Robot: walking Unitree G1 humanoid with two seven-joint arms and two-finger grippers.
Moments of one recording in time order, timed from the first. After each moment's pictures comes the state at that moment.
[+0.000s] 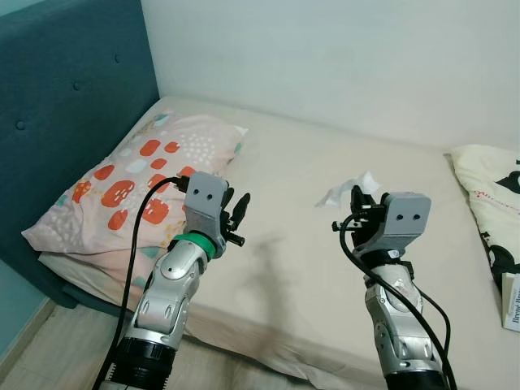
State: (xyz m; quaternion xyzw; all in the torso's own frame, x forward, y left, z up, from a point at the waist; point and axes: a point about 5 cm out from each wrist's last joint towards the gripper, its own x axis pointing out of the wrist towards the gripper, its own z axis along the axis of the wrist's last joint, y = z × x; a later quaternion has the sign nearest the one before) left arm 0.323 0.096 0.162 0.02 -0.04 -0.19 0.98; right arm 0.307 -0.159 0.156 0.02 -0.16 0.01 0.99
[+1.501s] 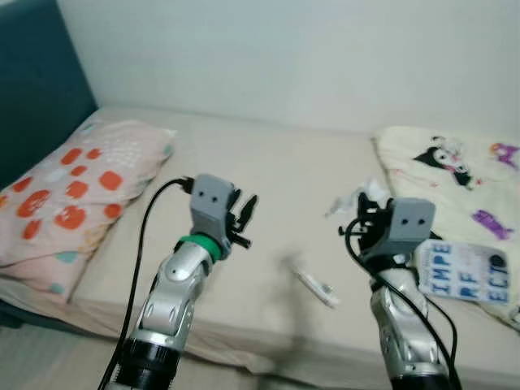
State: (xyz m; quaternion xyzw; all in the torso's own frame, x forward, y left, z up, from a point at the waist) left arm 0.321 0.089 0.165 0.02 -0.05 -0.21 0.98; right arm 0.306 -0.166 0.149 0.02 -0.15 0.00 0.99
